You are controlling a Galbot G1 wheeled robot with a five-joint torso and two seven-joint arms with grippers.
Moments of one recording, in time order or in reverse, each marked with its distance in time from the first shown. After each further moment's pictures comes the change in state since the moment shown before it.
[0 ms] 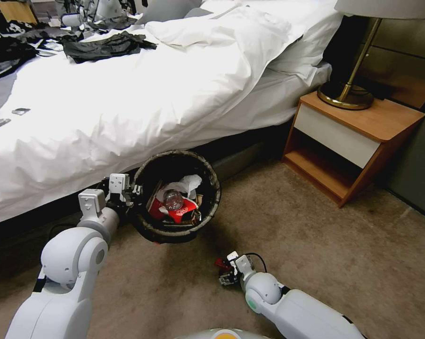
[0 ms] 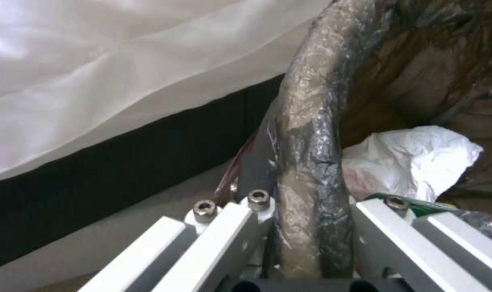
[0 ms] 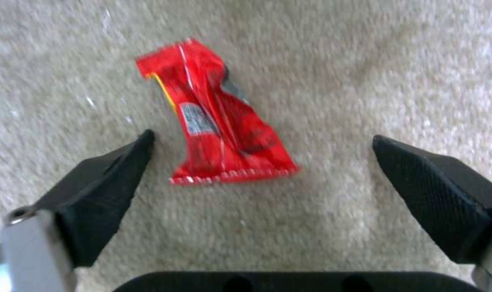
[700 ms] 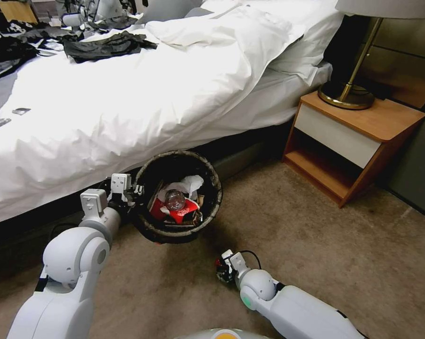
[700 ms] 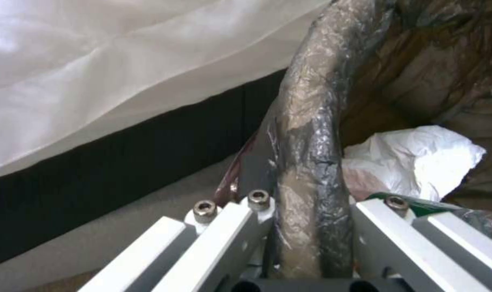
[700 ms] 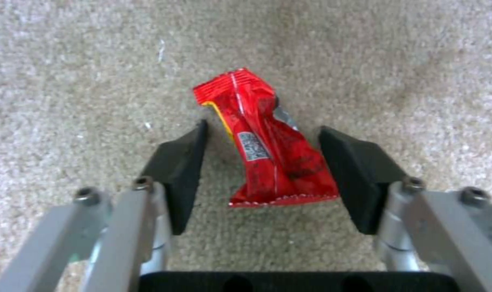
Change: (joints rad) left arm -0.001 -0.002 0.005 0.006 0.008 0.000 0.003; right arm 0.010 0.010 -0.022 0.019 0.026 -0.014 0.011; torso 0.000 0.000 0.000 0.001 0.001
